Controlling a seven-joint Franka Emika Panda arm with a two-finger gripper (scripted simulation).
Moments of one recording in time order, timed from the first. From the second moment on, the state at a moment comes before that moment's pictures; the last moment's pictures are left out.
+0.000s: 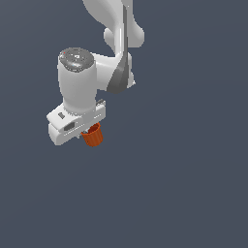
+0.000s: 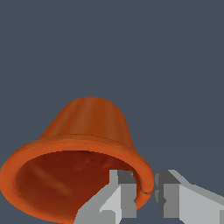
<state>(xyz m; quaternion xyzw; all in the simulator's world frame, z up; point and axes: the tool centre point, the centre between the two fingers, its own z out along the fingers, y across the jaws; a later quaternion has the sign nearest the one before) 0.033 -0.160 0.208 0.91 0.40 -0.05 0.10</state>
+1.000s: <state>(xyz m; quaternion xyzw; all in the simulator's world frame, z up) 0.054 -0.255 0.262 0.86 0.49 0.05 0.11</state>
